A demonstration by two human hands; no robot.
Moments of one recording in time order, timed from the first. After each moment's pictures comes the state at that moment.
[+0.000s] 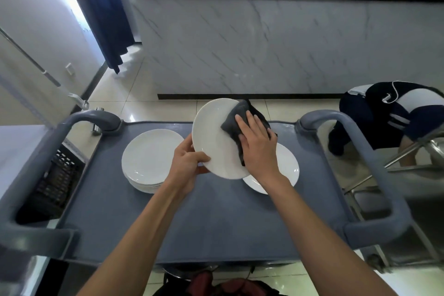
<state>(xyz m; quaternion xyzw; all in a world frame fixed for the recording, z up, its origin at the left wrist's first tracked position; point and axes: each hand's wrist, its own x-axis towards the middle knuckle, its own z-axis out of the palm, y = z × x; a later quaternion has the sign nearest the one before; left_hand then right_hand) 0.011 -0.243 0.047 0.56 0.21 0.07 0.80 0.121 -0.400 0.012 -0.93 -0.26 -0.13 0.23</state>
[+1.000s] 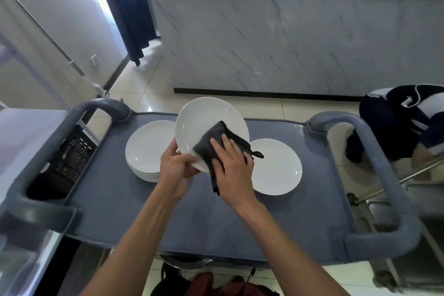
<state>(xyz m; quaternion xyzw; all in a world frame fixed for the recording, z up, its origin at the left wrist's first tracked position) -0.006 -0.262 0.028 0.49 0.29 0.16 0.81 0.053 -0.396 -0.009 -0.90 -0.30 -0.01 0.32</state>
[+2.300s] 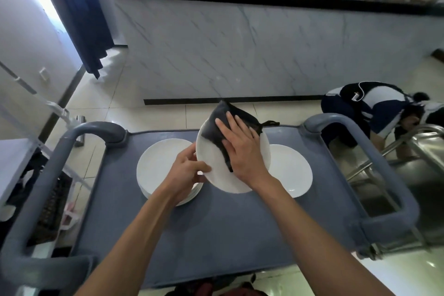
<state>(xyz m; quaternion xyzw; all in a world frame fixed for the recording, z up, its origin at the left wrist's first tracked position) 0.001 -0.150 0.036 0.57 0.12 -0.04 0.81 0.092 -0.305 0.030 -0.91 -0.31 -0.12 0.25</state>
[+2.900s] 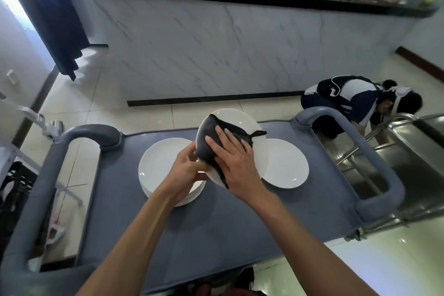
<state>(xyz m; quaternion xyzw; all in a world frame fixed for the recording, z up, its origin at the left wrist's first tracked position) -0.009 -0.120 0.026 0.57 0.05 -0.06 0.82 0.034 -0.285 0.015 -0.91 -0.33 -0.13 0.22</state>
